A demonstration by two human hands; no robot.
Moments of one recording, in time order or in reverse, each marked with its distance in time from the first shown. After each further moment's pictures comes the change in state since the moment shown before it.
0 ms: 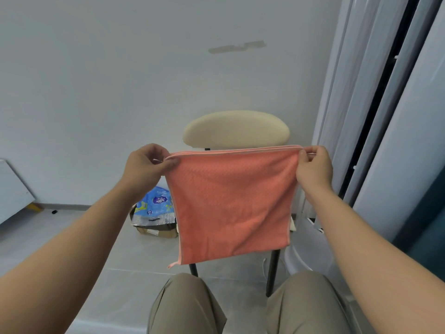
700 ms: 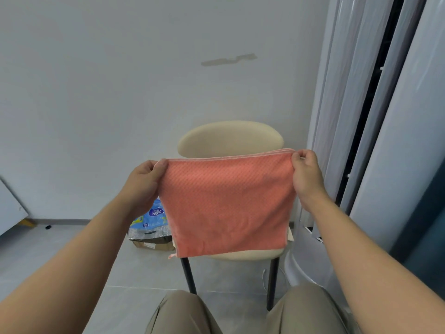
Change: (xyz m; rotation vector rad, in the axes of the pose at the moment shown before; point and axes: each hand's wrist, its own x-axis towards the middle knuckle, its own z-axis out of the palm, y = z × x) left_hand 0.004 0.010 0.018 -0.271 -0.063 -0.275; right_hand 0.003 -0.014 -0.004 0.167 -0.185 -0.015
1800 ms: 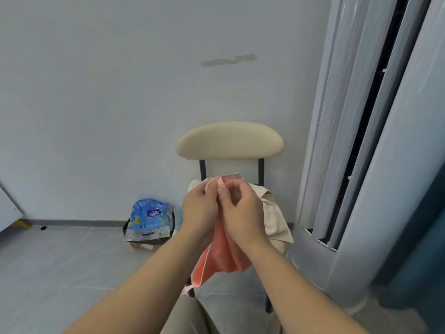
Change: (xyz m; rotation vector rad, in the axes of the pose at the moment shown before) left_hand -0.059 -0.024 0.122 -0.196 0.095 -0.045; right_hand -0.120 -0.021 0.098 0.037 -0.112 -0.141
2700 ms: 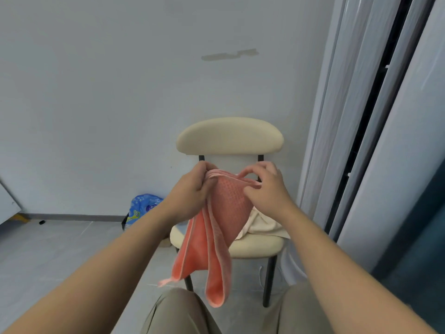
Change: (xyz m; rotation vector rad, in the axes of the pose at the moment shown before) left_hand 0.033 0.027 -0.045 0.845 -0.381 0.511; right_hand 0.052 0.013 -0.056 -0.341 -0.271 -0.013
